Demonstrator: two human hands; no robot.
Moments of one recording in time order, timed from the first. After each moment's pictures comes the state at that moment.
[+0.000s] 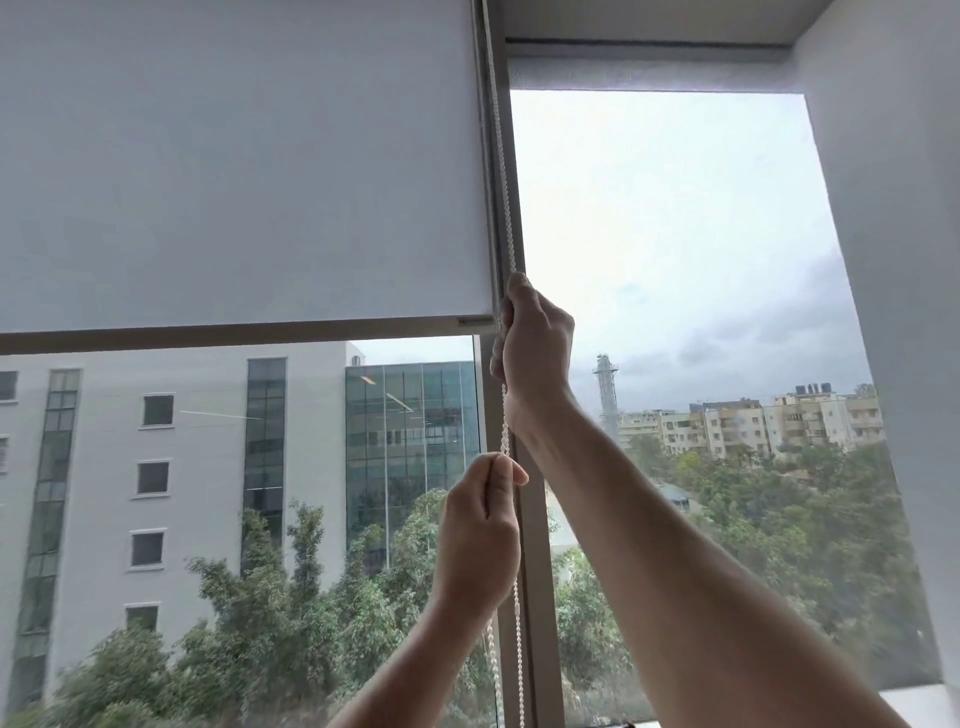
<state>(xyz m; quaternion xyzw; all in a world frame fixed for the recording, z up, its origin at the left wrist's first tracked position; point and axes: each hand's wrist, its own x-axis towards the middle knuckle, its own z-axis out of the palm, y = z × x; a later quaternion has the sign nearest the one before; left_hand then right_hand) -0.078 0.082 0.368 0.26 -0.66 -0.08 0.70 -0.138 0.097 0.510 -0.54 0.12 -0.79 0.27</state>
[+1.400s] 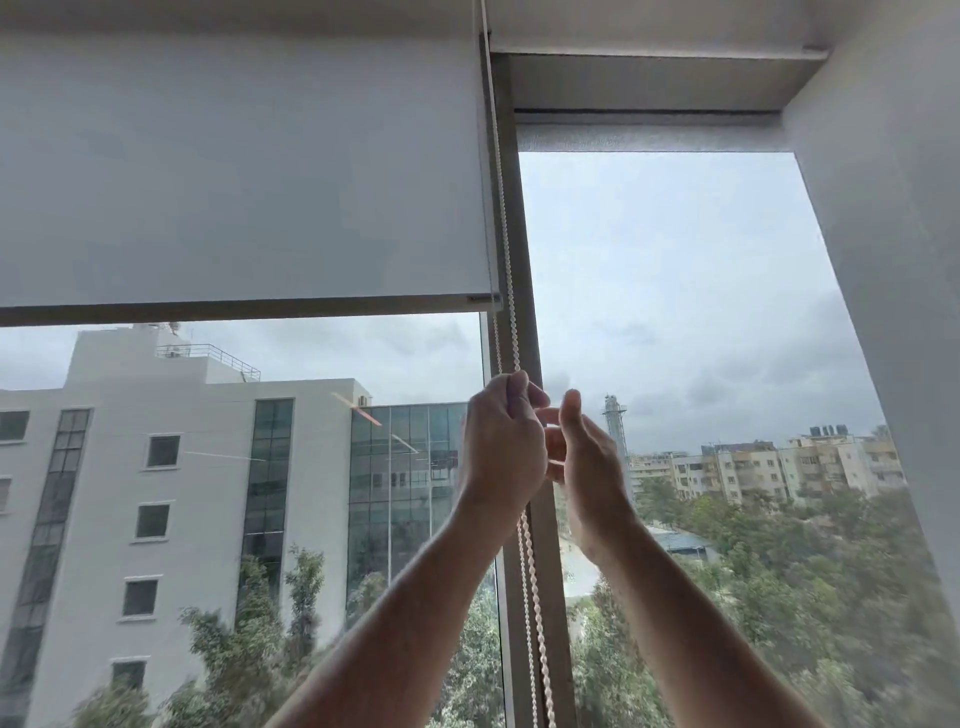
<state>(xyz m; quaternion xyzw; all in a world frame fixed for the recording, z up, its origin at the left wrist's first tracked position) -0.094 0.106 0.480 0.24 -0.63 -0.01 0.74 -0.176 0.071 0.453 -0.58 0.20 -0.75 0.25</state>
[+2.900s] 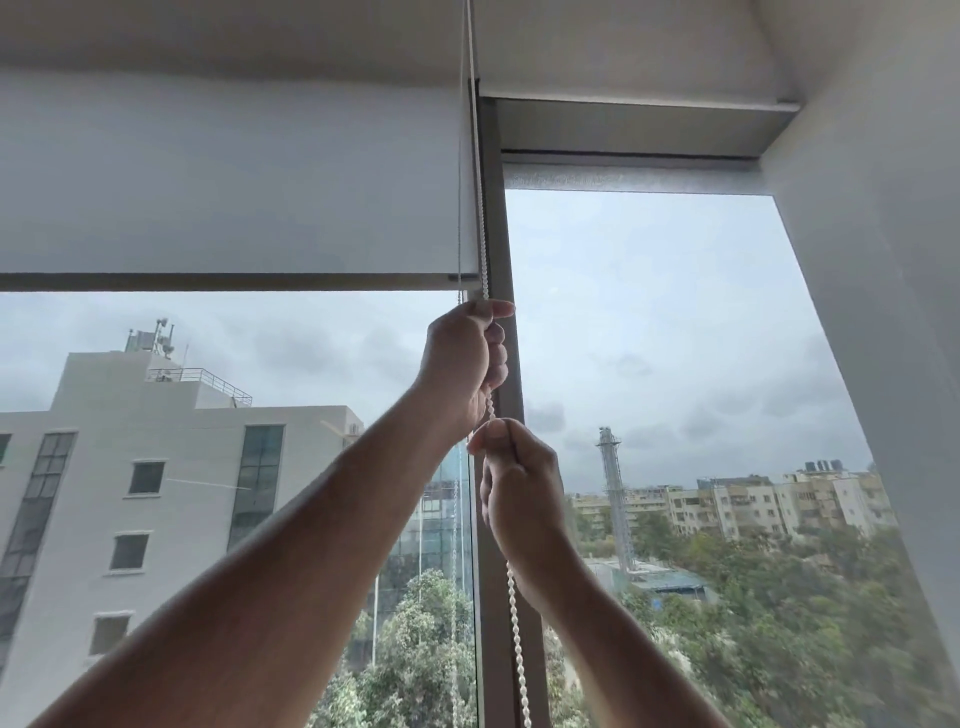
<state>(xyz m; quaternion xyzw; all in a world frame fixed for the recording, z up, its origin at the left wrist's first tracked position) -0.094 0.123 0.581 0.10 -0.62 -0.33 0.70 -0.151 0.084 0.470 -0.64 0.17 -0.74 0.12</state>
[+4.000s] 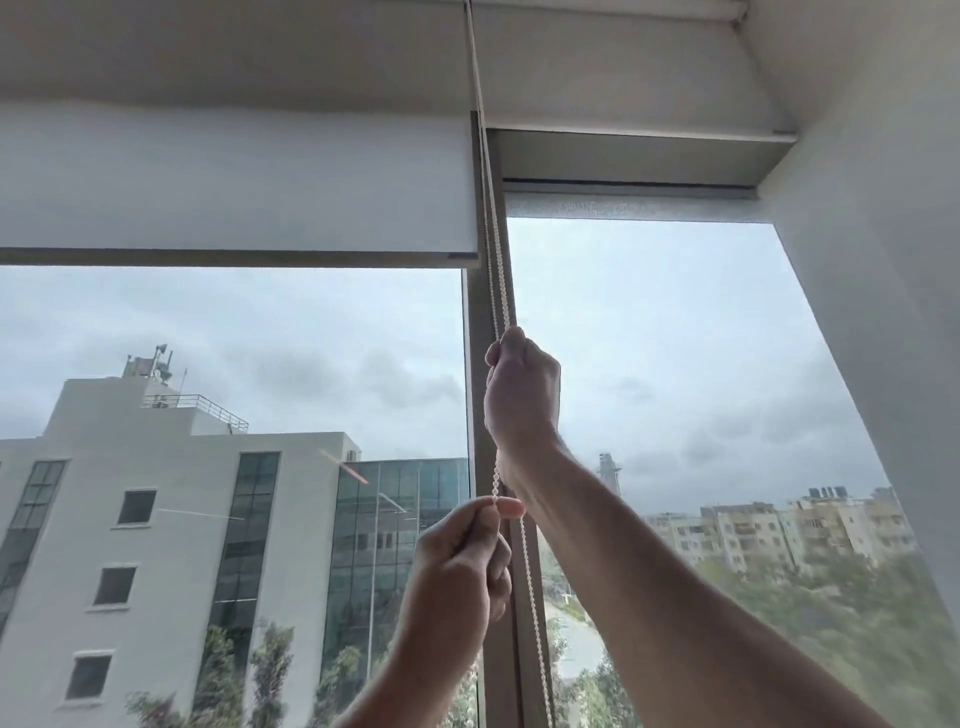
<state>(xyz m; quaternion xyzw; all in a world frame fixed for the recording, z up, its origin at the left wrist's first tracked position) -0.072 0.089 0.449 0.14 -0.68 -0.28 0.67 -0.142 0.083 0.582 -0.55 0.17 -0.81 0.13</state>
